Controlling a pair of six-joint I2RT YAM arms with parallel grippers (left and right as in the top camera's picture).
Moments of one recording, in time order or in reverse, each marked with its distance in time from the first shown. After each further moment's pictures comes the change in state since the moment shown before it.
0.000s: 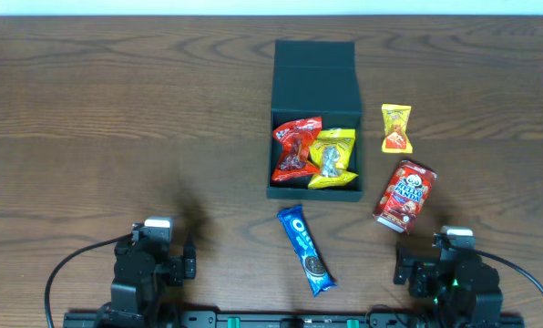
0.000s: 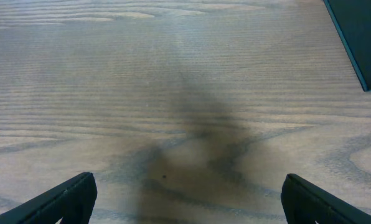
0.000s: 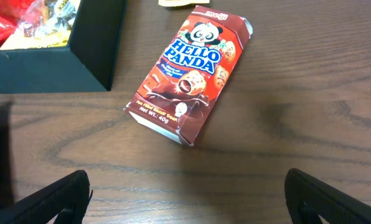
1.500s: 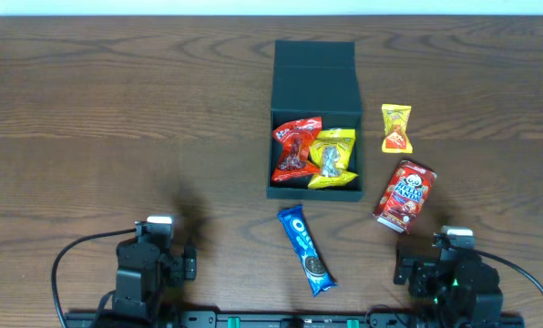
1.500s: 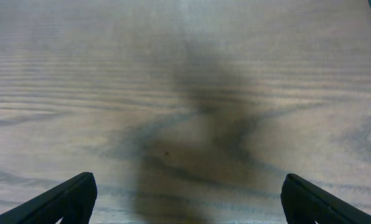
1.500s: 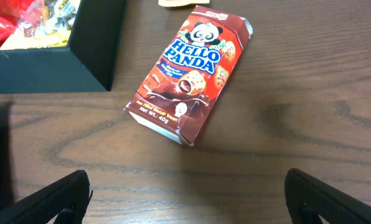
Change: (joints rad) left arm 0.000 0.119 0.007 -0.004 -0.008 -0.019; right arm 0.000 0.000 0.000 0.000 0.000 0.000
